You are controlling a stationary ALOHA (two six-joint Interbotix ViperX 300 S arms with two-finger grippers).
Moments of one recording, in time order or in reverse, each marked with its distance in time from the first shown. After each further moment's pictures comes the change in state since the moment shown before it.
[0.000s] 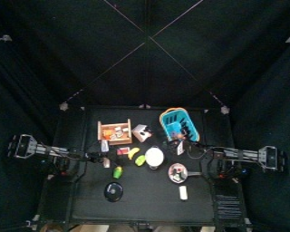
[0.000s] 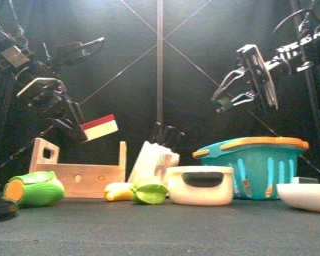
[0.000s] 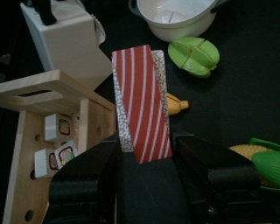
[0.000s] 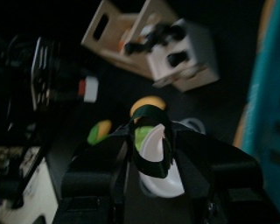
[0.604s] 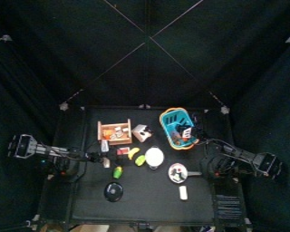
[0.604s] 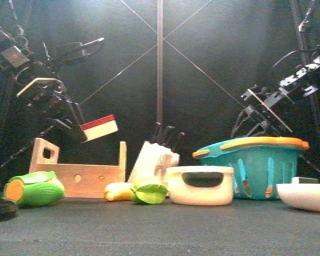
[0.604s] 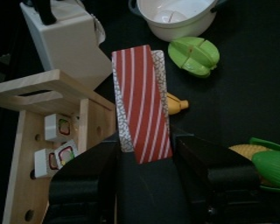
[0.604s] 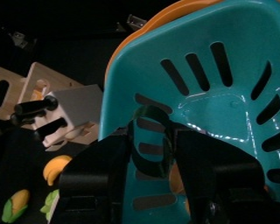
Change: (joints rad) left arm 0.000 0.000 0.003 0.000 0.000 0.000; right arm -0.236 0.124 0.037 -0.075 -0.107 0.002
